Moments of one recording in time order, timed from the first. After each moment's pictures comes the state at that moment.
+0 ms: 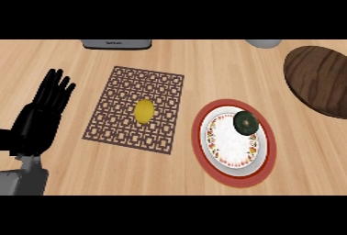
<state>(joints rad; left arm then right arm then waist) -0.14 0.29 0.06 -1.59 0.39 -0.01 0.03 -0.38 -1.10 0.06 -1.09 0.17 0.01 -0.28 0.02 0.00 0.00</state>
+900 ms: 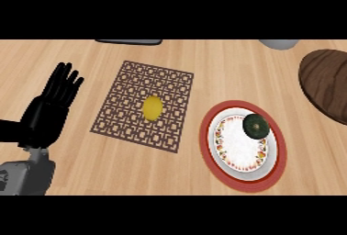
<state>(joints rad) -0.20 0.27 0.05 -1.55 0.38 -0.05 0.03 -0.86 -0.88 0.08 -0.35 0.39 -0.05 -0.48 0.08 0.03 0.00</state>
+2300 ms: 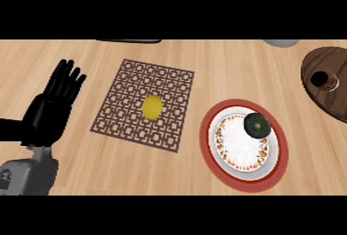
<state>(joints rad) -0.21 0.25 0.04 -1.57 0.36 -0.03 0.03 -0.95 -0.93 -0.26 -0.04 0.08 0.31 -0.58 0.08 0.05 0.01</state>
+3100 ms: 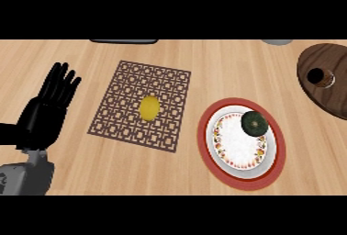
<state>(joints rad) -0.18 0.26 0.06 -1.58 0.37 -0.04 0.02 -0.76 -1.11 -0.32 -0.02 0.02 0.50 -0.61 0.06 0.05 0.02</state>
